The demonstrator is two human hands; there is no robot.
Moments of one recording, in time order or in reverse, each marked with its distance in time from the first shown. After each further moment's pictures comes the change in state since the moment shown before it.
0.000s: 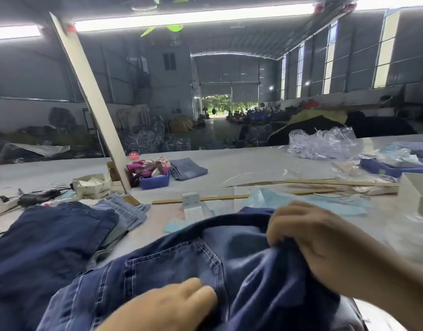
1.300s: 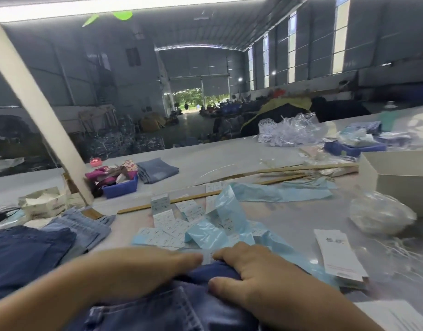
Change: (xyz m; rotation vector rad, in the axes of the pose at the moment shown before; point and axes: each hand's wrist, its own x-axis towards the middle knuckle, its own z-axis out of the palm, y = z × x) left_hand 0.113 -0.058 0.024 -0.327 -0.612 -0.383; right_hand -0.002 0.017 0.053 0.249 -0.495 0.605
